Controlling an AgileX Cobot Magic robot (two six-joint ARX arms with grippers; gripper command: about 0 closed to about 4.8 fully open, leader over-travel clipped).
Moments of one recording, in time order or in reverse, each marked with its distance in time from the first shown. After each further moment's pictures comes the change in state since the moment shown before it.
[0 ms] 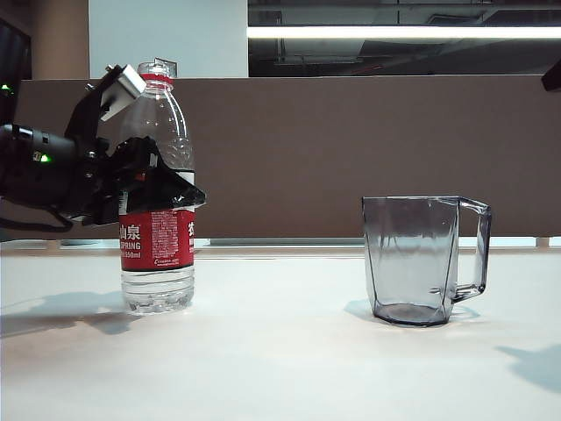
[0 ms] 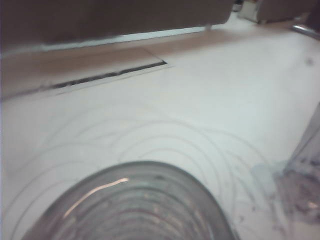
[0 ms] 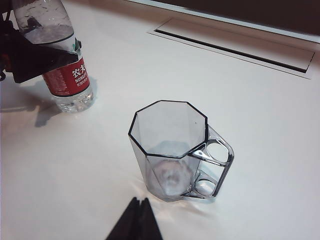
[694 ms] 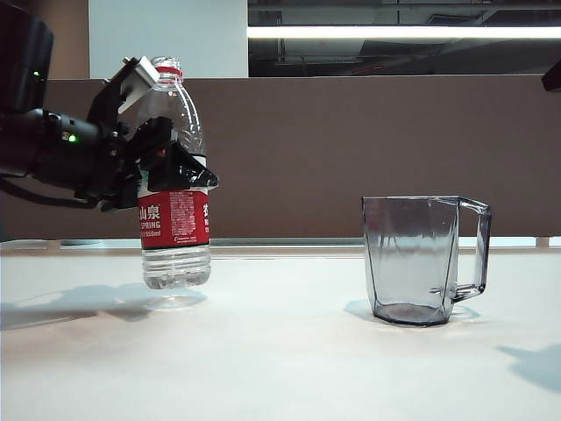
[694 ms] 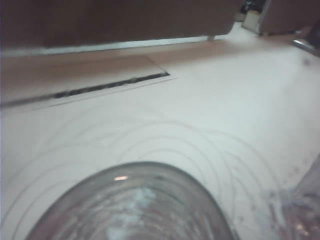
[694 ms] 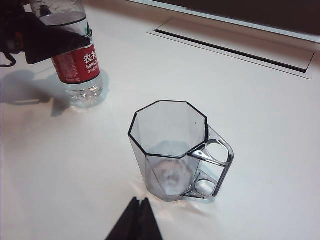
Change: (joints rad) left arm 0.000 0.005 0.124 -0.119 -0.001 -0.072; right arm 0.000 0.000 0.000 0.000 0.000 0.000
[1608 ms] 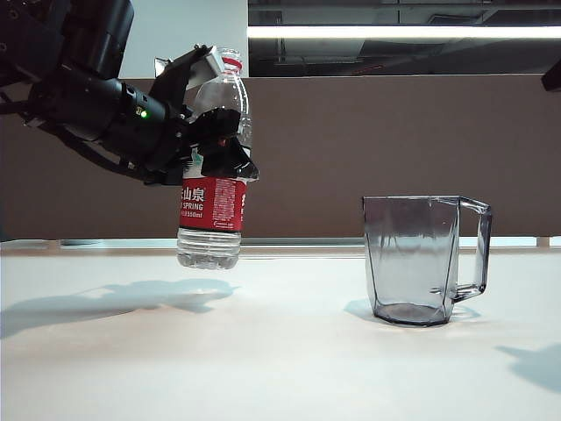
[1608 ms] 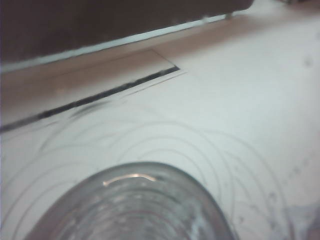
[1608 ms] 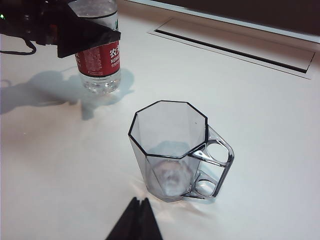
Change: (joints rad) left arm -0.150 0.000 0.200 -0.284 -0.229 0.121; right arm 0.000 0.000 0.000 0.000 0.000 0.000
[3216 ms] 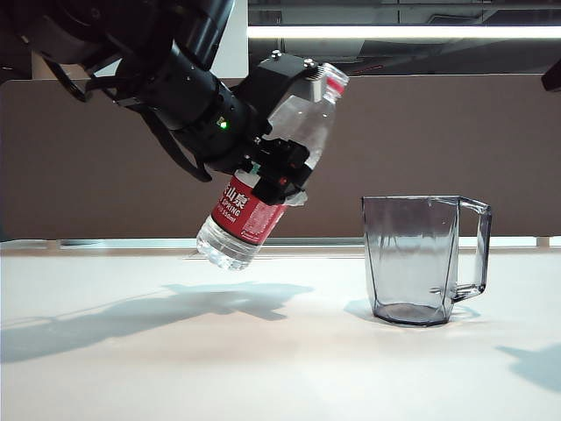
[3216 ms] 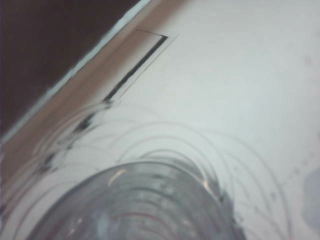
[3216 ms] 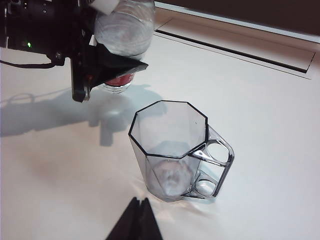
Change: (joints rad) left arm -0.225 0.084 0.165 -0.193 -0.346 0.446; right arm 0.000 0.000 0.000 0.000 -0.001 0.000
